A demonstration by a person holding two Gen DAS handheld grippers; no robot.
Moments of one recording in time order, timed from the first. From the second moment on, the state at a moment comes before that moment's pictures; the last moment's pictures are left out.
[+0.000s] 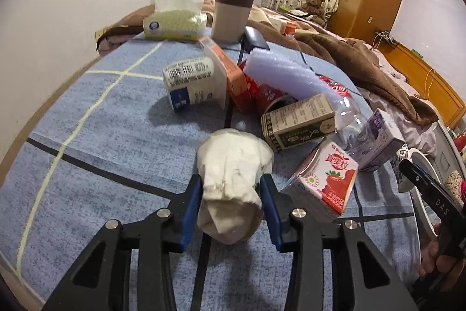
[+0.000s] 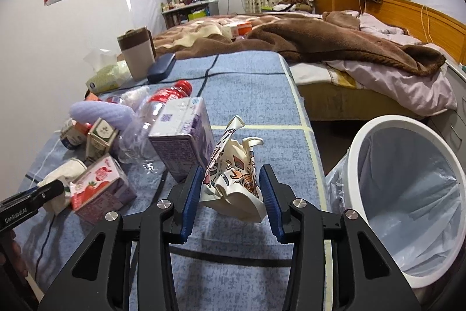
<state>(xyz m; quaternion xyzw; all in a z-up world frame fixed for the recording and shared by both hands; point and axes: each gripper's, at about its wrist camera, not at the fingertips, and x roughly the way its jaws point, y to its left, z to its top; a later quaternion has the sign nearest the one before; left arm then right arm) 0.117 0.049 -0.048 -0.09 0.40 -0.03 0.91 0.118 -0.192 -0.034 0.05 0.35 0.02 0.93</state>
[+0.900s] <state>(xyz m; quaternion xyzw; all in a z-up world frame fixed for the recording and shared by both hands) 0.127 0.047 -0.054 -0.05 0.41 -0.03 0.91 0.105 -0.198 -0.027 0.07 0.33 0.02 0.94</state>
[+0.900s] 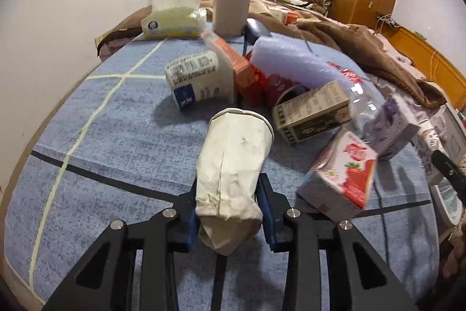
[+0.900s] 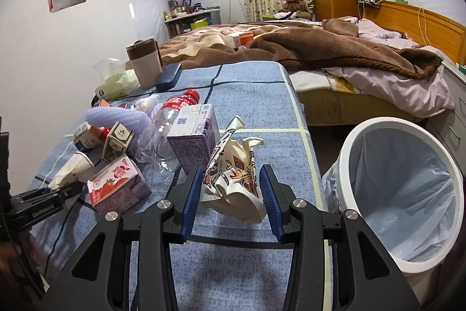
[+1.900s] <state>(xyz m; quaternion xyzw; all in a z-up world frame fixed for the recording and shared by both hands) 0.120 -0.168 0.028 0.02 0.34 -0.28 0.90 0.059 -0.311 0.006 0.09 0.28 -0.09 0.95</state>
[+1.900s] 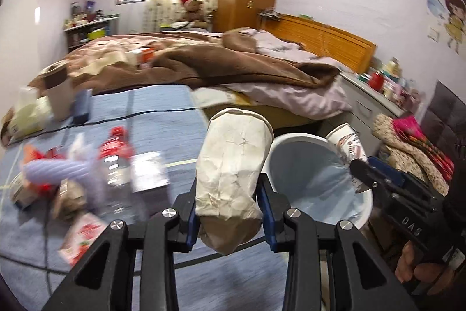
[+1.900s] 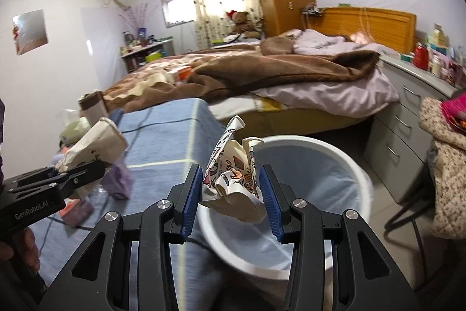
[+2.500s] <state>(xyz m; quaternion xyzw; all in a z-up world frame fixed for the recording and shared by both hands) 0.119 -0.269 0.006 0.08 0.36 -0.35 0.86 0.062 -0.368 -0.024 0.11 0.34 -0.15 0.92</state>
